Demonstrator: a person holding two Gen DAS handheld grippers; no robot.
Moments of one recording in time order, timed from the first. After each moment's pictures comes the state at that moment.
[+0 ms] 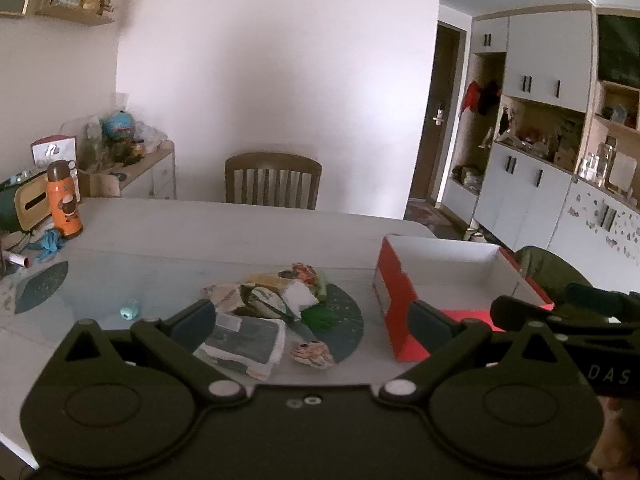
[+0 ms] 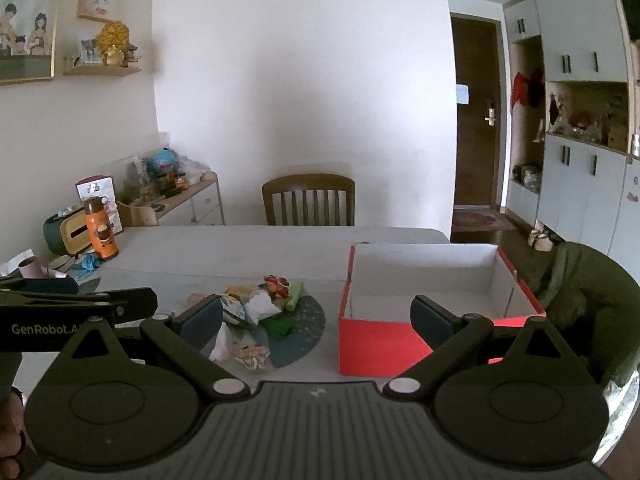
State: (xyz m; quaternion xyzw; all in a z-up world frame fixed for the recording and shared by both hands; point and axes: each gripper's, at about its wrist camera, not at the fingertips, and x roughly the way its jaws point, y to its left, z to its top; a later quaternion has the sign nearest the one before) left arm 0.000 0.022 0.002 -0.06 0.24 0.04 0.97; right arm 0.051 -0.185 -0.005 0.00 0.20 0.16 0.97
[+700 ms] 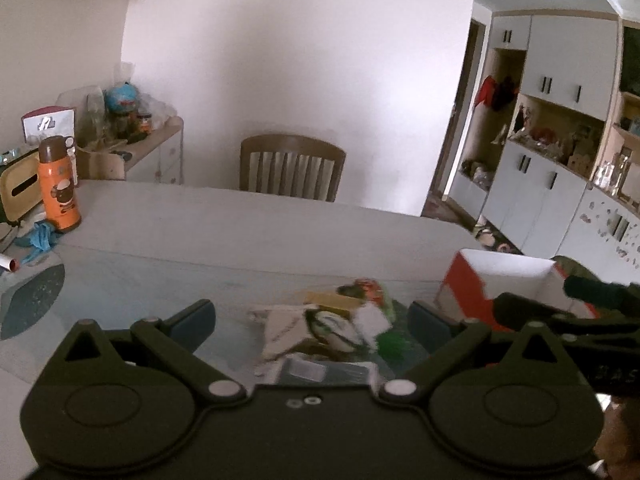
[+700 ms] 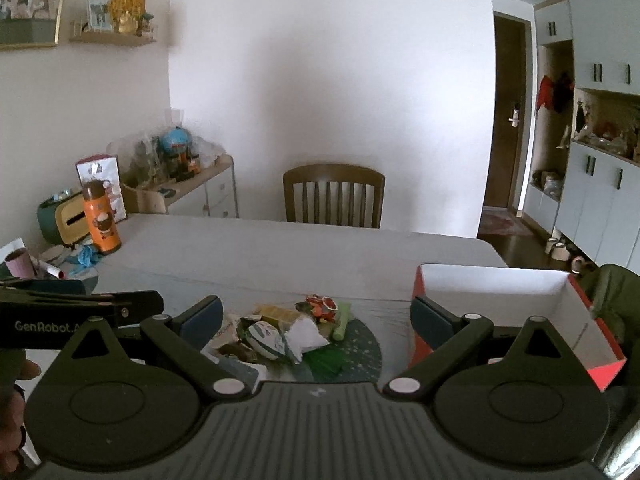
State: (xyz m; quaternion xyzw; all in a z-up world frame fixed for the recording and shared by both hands) left arm 0.092 0.146 -0.027 -0.08 0.27 0.04 0.96; right arm 0.137 -0.067 -0.017 -0.03 0.22 0.17 0.96
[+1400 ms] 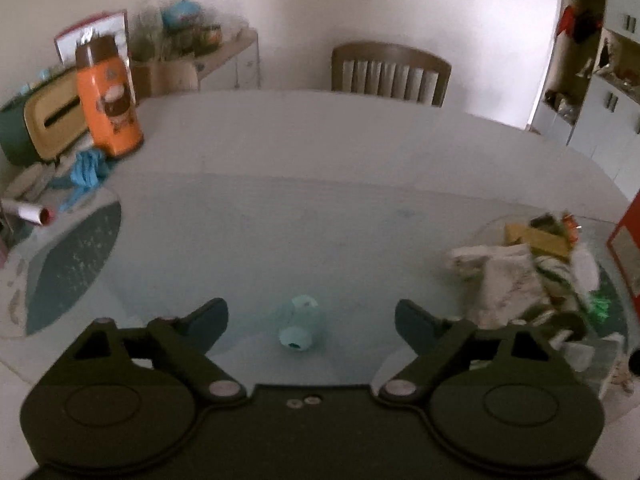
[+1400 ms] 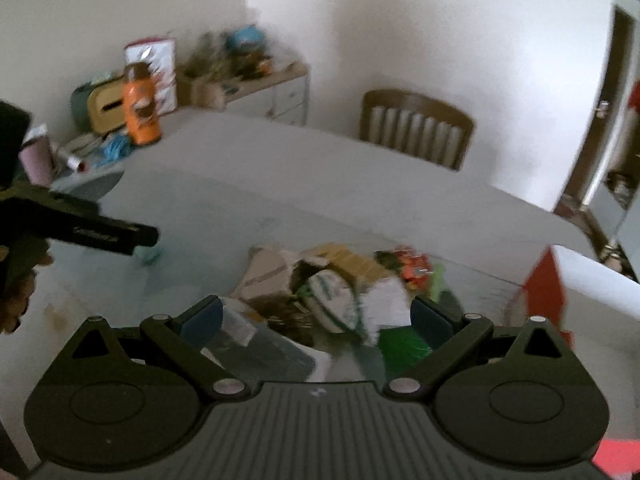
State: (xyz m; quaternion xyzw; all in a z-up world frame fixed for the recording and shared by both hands) left arm 0.173 0.271 -0.128 -0.06 0.40 0.13 0.91; right arm 0.221 0.033 -0.096 -0.15 0.32 0.28 0.89
